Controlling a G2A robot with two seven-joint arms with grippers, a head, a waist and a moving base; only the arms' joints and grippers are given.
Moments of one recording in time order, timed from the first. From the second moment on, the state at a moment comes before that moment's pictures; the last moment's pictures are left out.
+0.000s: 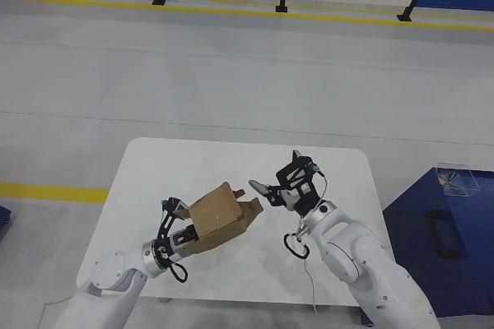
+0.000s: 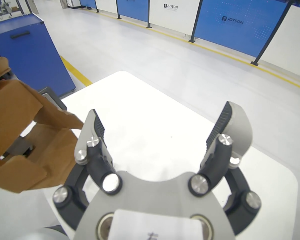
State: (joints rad) left arm 1.25 -1.12 -1.20 -1.55 -0.66 -0.25 -0.95; right arm -1.11 -1.11 1.07 -1.92 -1.19 -0.02 0.36
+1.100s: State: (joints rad) left arm 1.27 -1.12 -1.23 -1.55 -0.65 -0.22 -0.94; right arm -1.12 -1.16 0.97 -1.94 -1.34 -0.03 0.41
